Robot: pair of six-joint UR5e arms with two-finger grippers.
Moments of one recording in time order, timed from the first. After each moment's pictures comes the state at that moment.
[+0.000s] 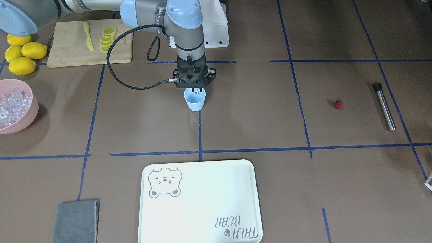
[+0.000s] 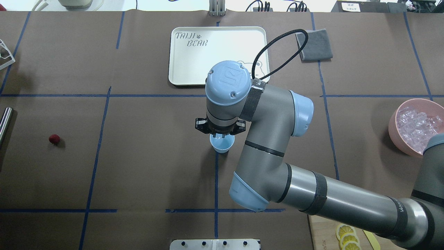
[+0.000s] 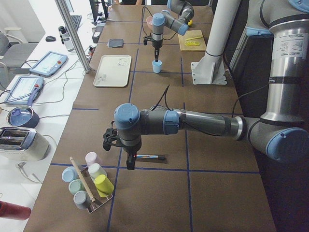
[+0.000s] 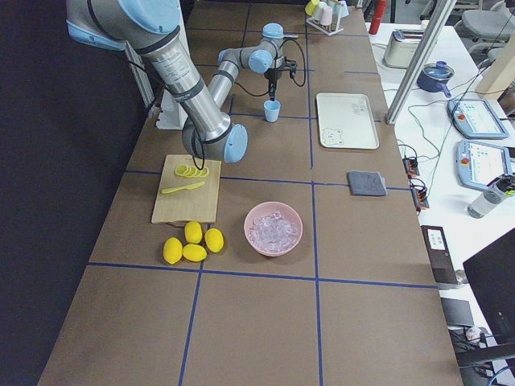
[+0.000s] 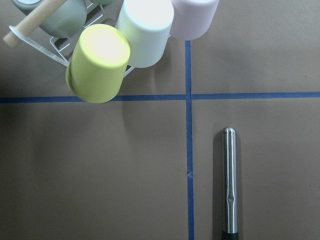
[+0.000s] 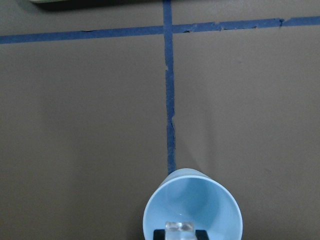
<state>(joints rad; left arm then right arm) -1.65 -1.56 -1.72 -1.41 -2.35 0.08 0.49 -0.75 1.66 -1.70 1.89 1.28</state>
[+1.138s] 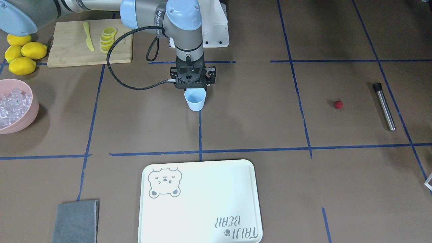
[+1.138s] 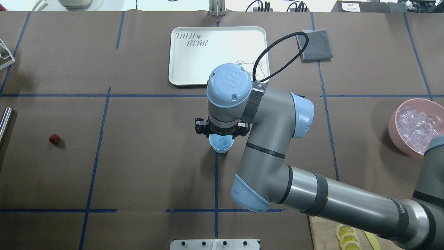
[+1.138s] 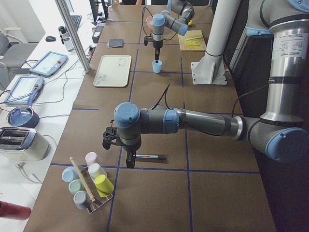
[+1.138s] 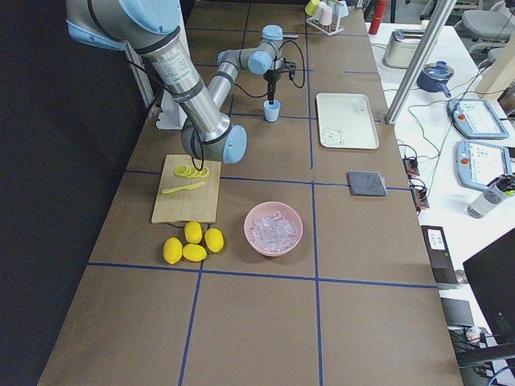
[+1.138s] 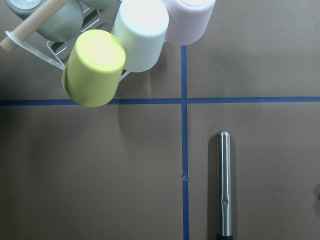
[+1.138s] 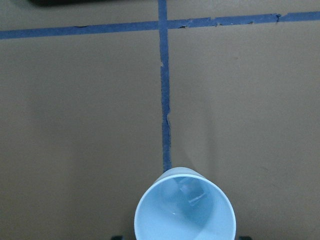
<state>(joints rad) -1.65 -1.56 -1.73 -1.41 -2.37 0.08 0.48 -0.76 1.66 -1.70 1.89 1.28</state>
